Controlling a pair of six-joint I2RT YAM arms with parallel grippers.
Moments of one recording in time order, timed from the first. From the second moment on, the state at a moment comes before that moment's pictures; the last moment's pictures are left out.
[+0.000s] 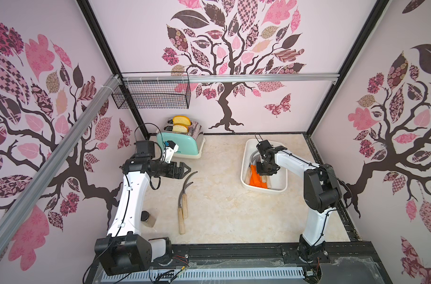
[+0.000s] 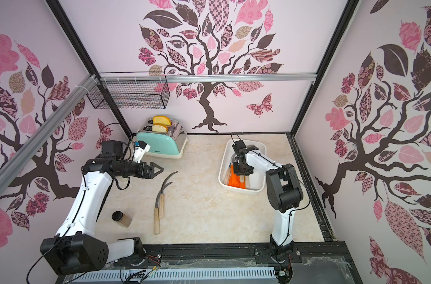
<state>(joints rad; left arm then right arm) 0.10 1.27 1.29 -1.04 0.60 0.26 0.34 1.93 1.43 -0.82 0.08 0.36</state>
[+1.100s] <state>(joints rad) 0.09 1.29 1.29 -1.07 0.62 0.31 0.34 1.96 1.42 -0.81 0.14 0.34</state>
